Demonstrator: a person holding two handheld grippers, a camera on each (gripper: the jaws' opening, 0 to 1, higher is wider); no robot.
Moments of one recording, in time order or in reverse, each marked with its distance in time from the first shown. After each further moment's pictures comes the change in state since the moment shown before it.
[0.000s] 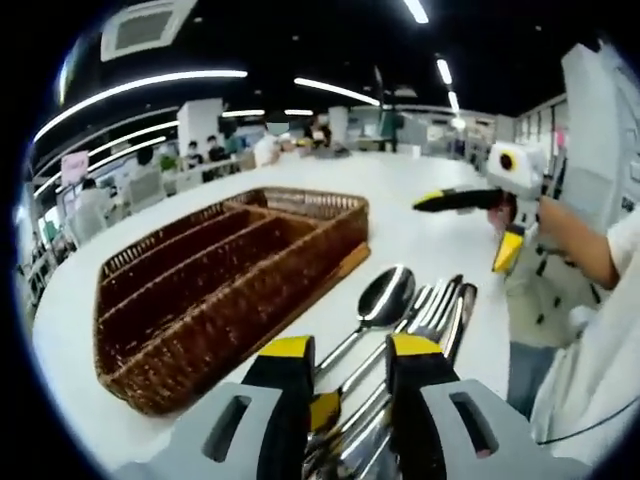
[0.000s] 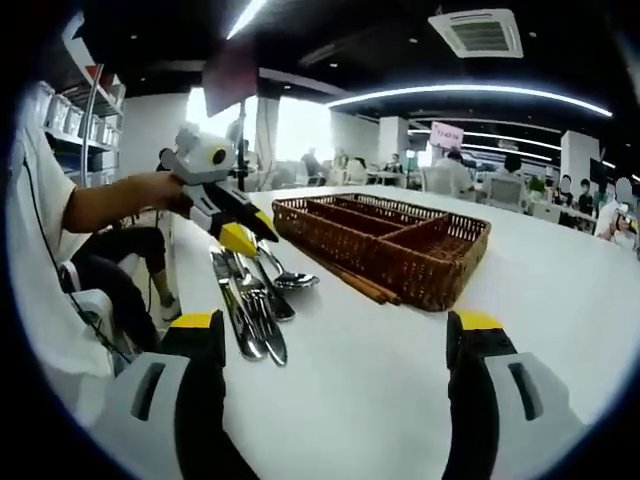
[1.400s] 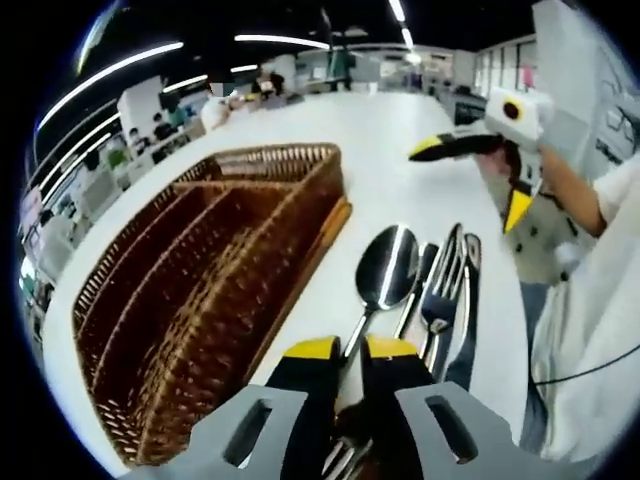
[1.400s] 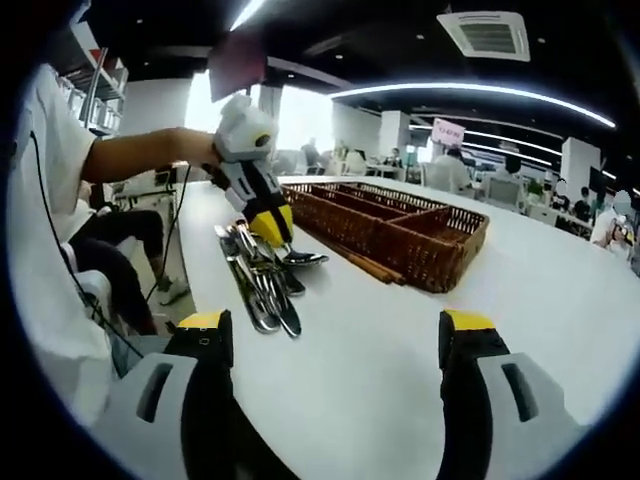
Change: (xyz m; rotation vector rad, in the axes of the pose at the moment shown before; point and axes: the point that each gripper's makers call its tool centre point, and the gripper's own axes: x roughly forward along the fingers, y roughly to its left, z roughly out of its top) left arm 0.024 -0.046 -0.018 0.167 0.276 -0.136; right arm -0.013 0.017 -0.012 -0.049 0.033 -0.025
